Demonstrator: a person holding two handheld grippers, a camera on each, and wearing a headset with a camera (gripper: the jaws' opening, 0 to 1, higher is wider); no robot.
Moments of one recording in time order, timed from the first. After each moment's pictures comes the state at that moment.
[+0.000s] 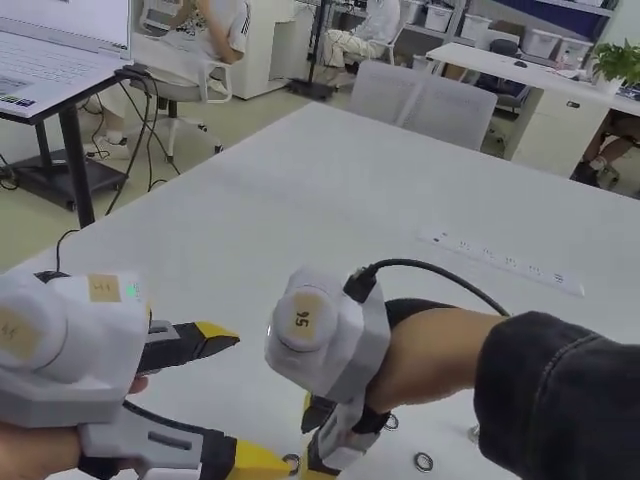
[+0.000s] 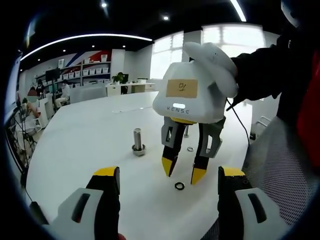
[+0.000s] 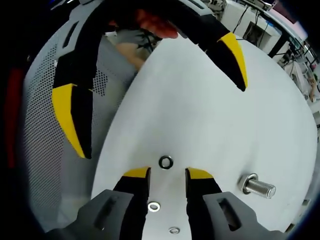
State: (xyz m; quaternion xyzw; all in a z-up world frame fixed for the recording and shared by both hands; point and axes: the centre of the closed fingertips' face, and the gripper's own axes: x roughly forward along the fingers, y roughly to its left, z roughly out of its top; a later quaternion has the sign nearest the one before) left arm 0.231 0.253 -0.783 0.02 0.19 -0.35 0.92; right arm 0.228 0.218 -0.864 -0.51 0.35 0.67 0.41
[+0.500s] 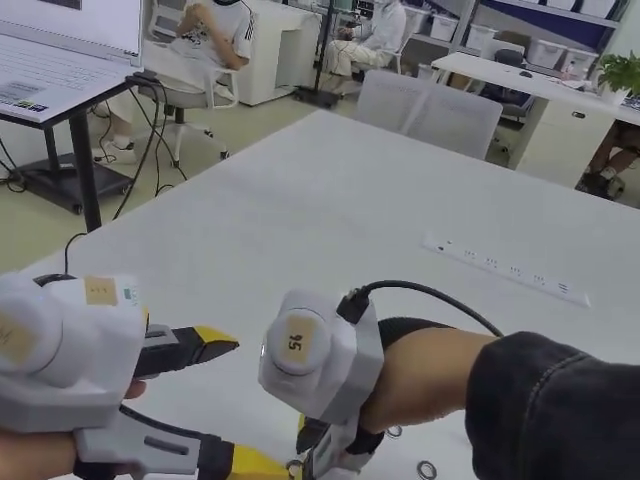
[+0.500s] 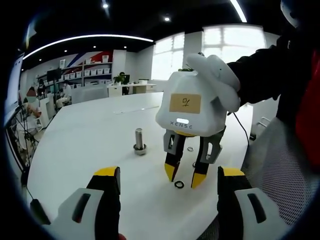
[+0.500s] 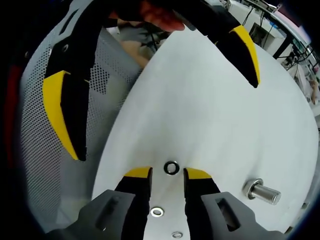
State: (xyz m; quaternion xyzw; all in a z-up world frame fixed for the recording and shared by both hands) left arm 0.225 0.258 -0.782 0.02 0.19 -0.34 0.92; right arm 0.219 0.218 -0.873 -0.52 0.35 0.67 0.40
